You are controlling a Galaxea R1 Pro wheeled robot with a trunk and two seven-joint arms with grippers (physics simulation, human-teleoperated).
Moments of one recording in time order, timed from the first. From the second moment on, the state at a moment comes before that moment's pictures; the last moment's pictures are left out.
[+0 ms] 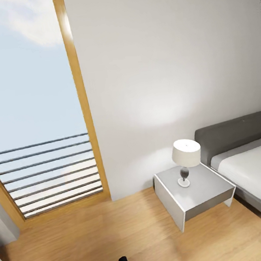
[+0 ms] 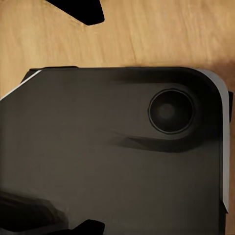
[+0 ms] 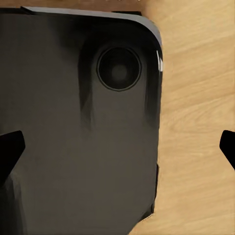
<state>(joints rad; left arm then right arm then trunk) 0.00 0.00 0.01 -0.04 0.05 -0.01 0.00 0.00 -0.01 0.01 0.00 0.00 -0.08 0.00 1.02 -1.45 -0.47</state>
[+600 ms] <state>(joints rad) 0.00 0.00 0.01 -0.04 0.05 -0.01 0.00 0.00 -0.01 0.01 0.00 0.00 -0.09 0.00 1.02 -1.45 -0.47</state>
